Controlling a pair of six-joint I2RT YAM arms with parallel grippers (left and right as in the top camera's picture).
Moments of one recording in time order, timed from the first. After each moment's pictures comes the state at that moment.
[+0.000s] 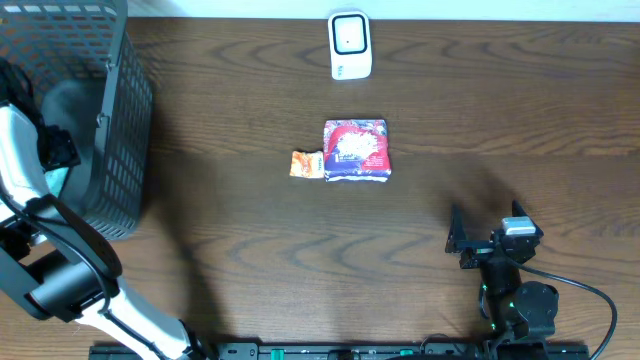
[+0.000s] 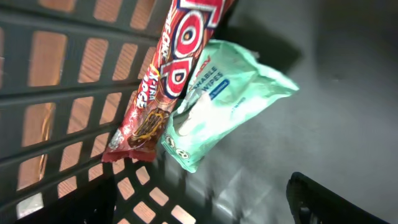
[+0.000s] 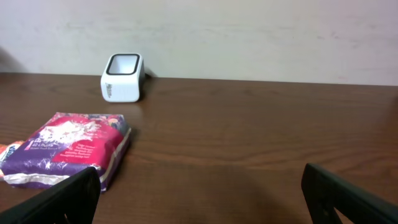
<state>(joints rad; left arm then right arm) 0.58 1.98 1.71 -1.05 -0.35 0.15 0.06 0.02 0.01 -0.07 -0.02 0.01</state>
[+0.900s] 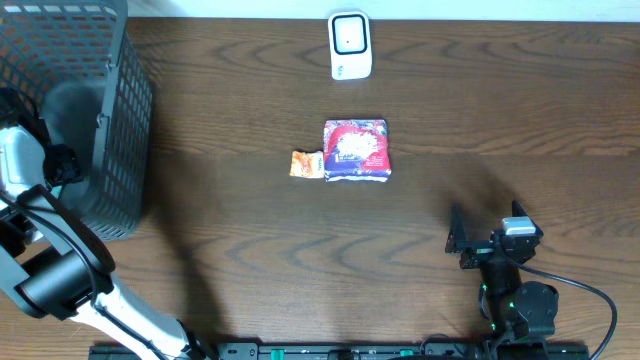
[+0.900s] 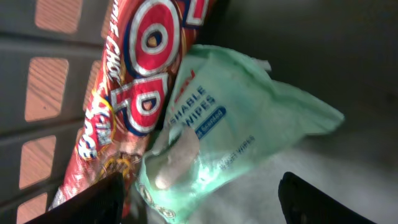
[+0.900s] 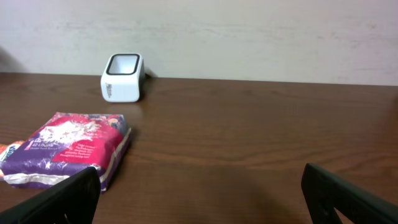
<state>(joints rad) 0.63 2.01 1.53 -0.79 -0.30 0.24 0.06 0.02 0.01 -0.07 -0.02 0.01</state>
